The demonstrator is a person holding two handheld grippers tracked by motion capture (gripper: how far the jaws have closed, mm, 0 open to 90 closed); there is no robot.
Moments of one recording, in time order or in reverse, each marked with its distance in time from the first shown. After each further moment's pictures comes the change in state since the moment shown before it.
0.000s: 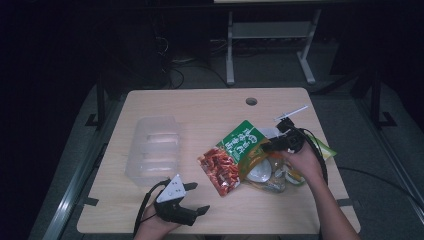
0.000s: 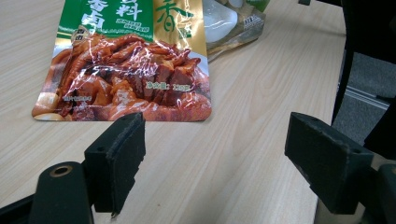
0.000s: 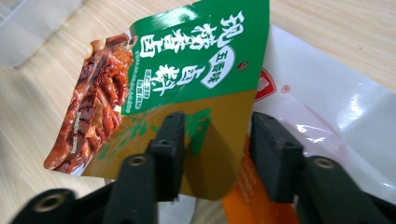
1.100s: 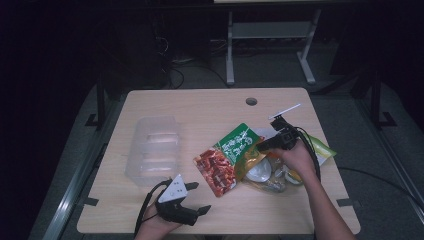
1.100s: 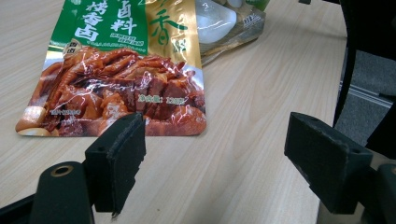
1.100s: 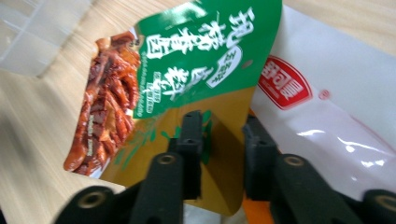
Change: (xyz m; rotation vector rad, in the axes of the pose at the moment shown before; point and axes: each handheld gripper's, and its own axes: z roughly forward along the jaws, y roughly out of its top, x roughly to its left) left arm -0.001 0.002 0.002 0.003 0.005 0.013; right arm -0.003 0.011 0.018 0.057 0.091 0.084
